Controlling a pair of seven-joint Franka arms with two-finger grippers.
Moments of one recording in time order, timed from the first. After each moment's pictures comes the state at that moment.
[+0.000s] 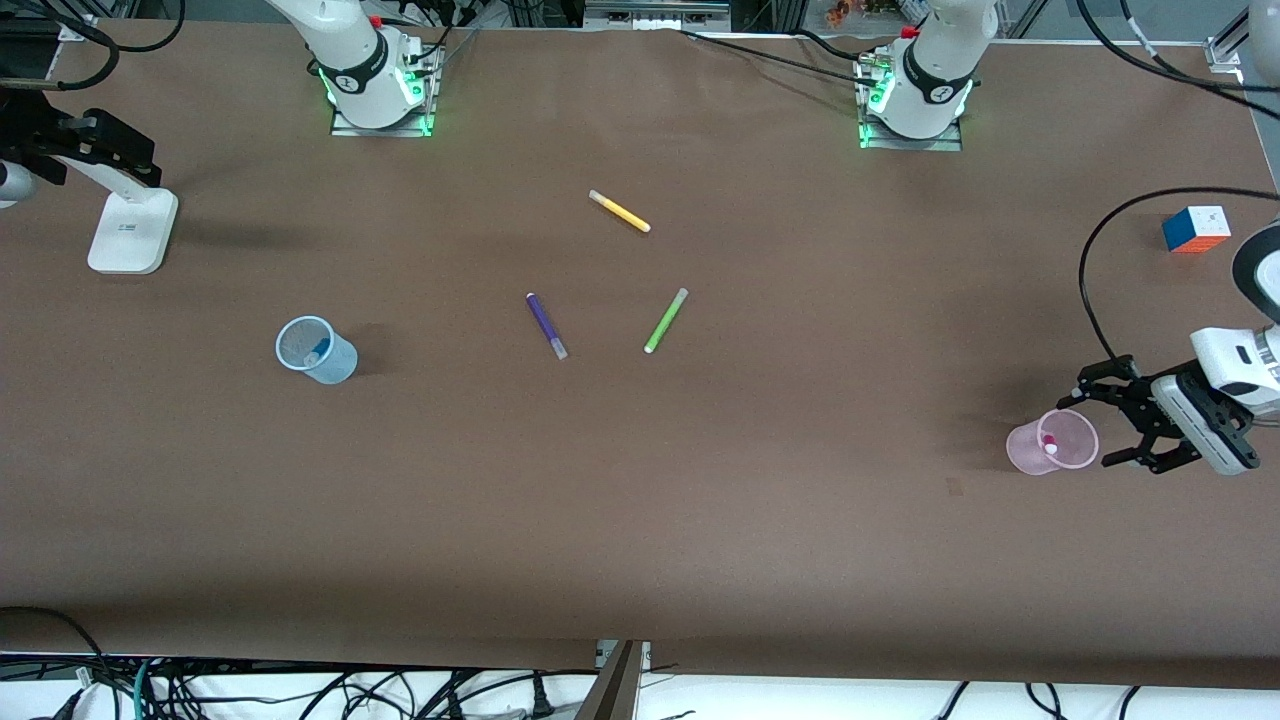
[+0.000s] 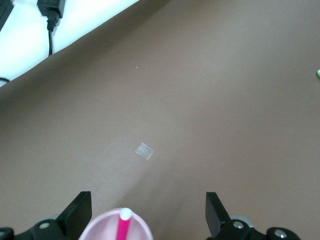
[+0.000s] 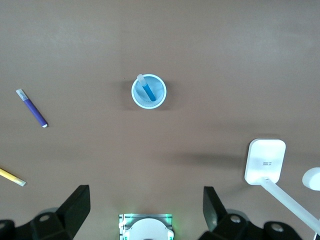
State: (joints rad) left arm 0.48 0.43 -0.29 -1.65 -0.38 2.09 1.18; right arm 0.02 -0.07 -0.01 -1.59 -0.05 1.40 0.00
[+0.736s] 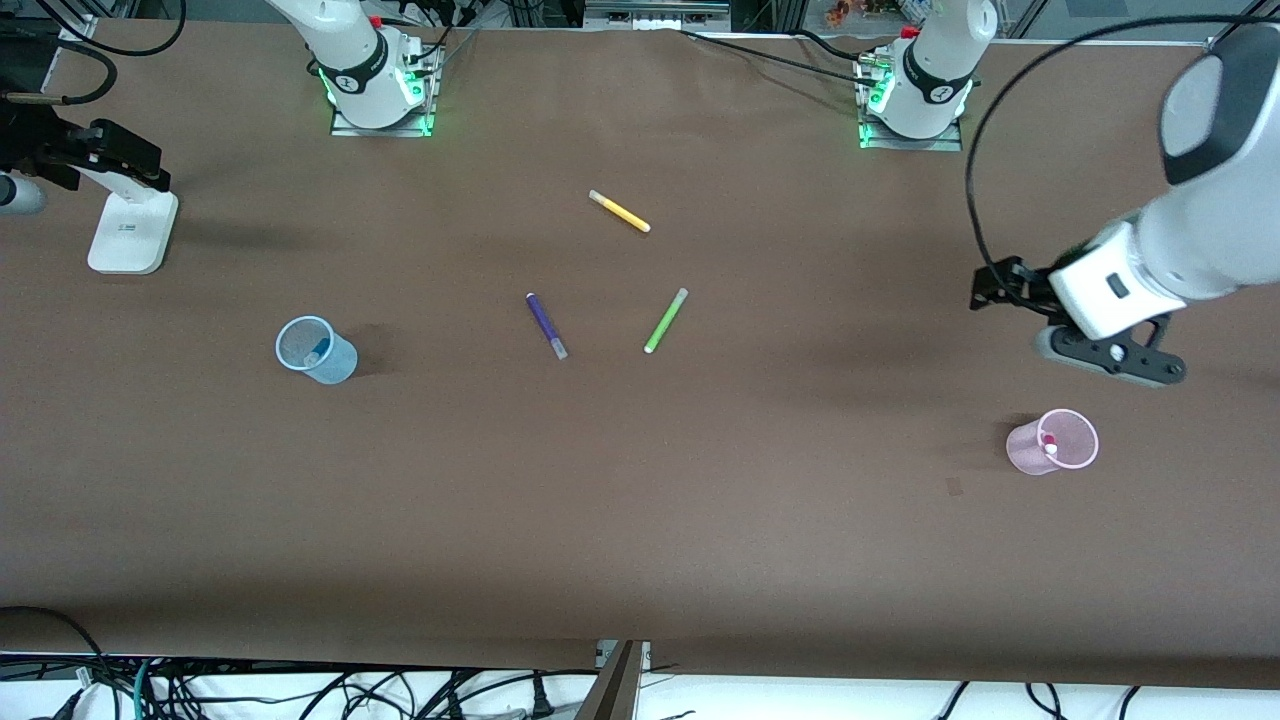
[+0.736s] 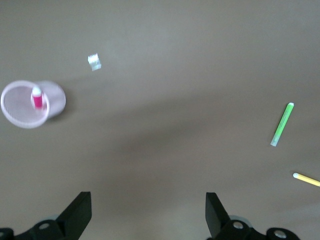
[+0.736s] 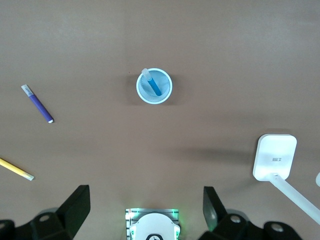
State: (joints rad) left arm 0.10 0.26 -0.31 -1.41 0.00 1.48 -0.02; right arm 0.02 -0.04 -0.02 -1.57 -0.02 1.39 0.00
